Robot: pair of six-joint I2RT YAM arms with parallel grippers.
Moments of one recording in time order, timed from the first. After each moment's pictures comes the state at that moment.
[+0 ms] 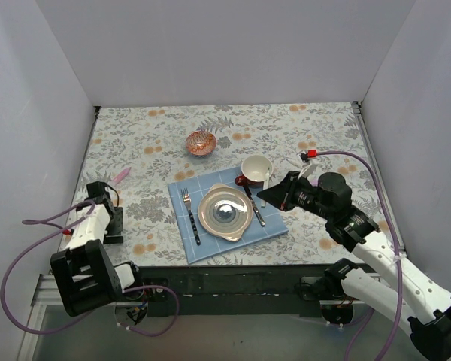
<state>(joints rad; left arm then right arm) 0.35 1.16 0.58 -0.74 -0.27 -1.36 0.62 0.75 0.64 -0.11 -0.32 0.68</state>
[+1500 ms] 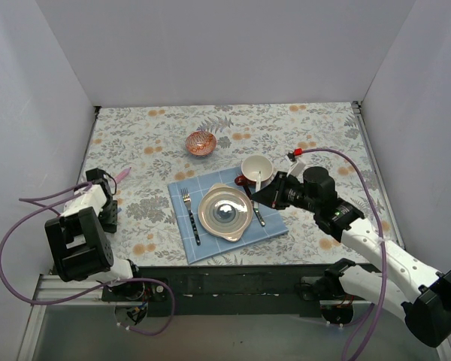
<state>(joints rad) 0.35 1.43 0.76 -0.73 -0.39 -1.35 0.62 0.92 0.64 -0.08 -0.36 0.75</state>
